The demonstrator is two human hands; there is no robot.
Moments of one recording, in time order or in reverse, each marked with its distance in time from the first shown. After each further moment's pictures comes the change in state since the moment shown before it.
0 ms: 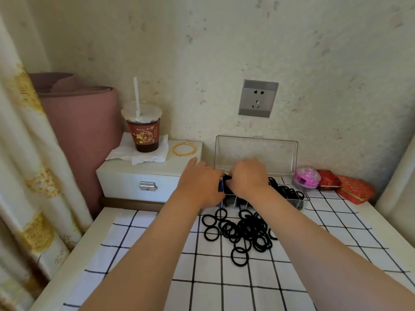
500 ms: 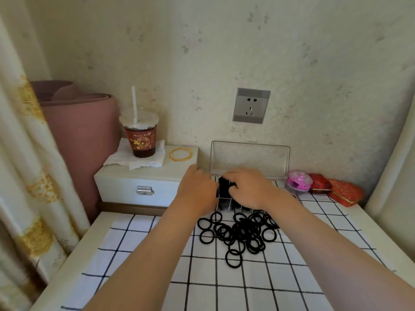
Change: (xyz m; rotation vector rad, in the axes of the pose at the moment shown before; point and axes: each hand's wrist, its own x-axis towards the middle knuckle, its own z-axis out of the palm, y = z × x) left_hand -0.005 0.009 0.000 0.186 -0.042 0.027; right_hand -0.026 0.028 -0.026 0.240 -0.176 -0.306
